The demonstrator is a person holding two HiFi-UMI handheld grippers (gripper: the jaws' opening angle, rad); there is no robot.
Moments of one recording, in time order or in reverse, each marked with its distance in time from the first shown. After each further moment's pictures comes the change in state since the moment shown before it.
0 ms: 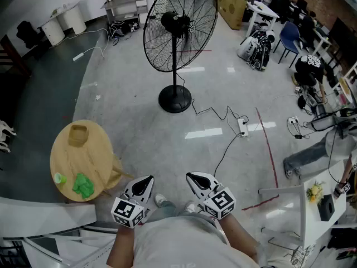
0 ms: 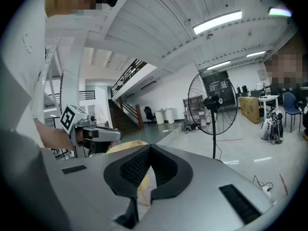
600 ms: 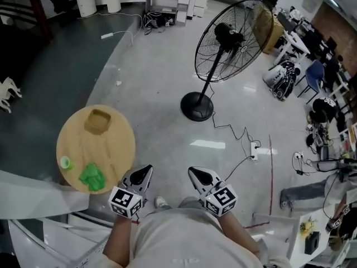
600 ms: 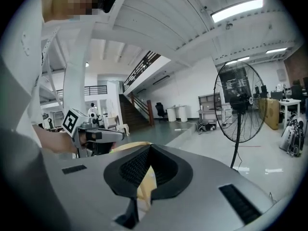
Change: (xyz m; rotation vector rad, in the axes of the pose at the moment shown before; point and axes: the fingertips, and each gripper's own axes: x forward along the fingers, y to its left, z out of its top) left arm -0.075 0.203 0.005 -0.073 -0.081 0.168; right arm 0.196 0.066 0.045 -0.061 0.034 0.121
